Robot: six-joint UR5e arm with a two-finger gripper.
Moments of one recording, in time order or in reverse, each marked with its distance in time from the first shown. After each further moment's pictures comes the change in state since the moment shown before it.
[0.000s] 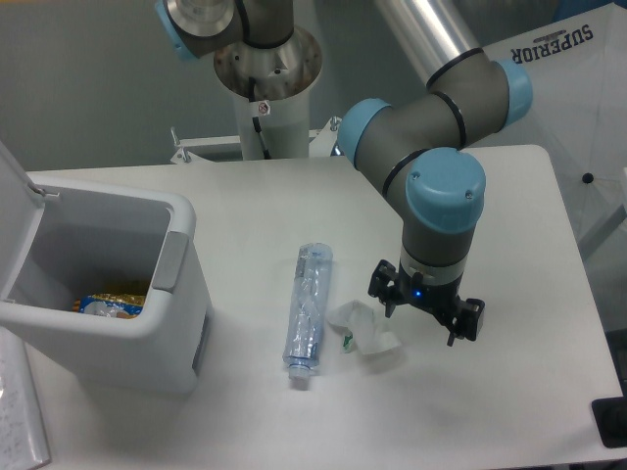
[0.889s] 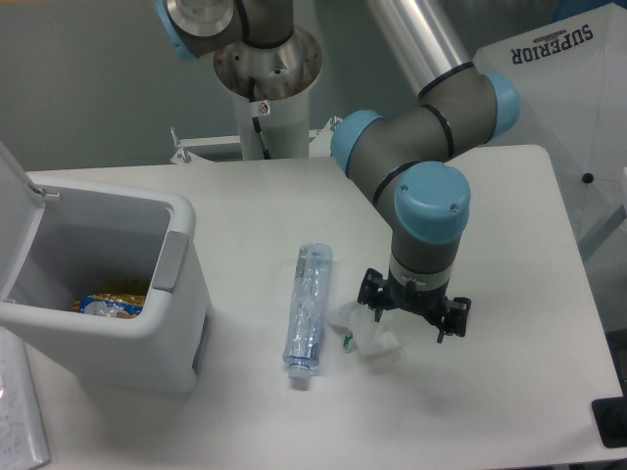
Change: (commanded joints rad) arm -0.020 0.005 -0.129 0.112 -0.005 -0.238
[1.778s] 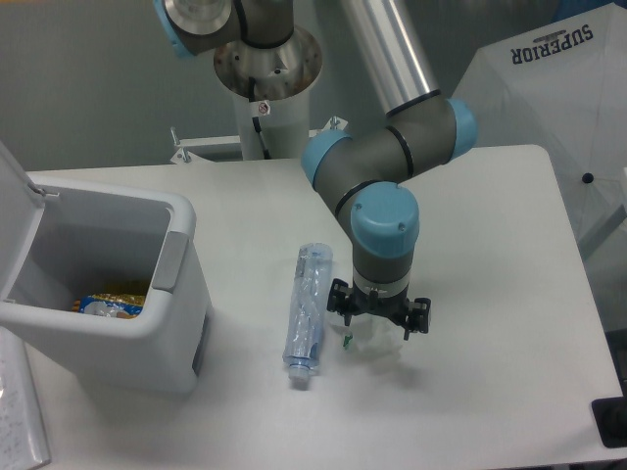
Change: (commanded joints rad) arm -0.051 -0.031 -0.101 0.086 0.107 -0.043
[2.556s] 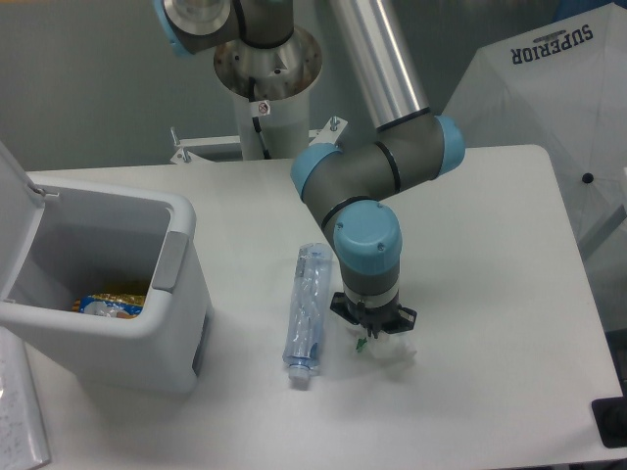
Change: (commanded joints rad) arm 0.000 0.000 0.018 -0.006 -0.032 -0.008
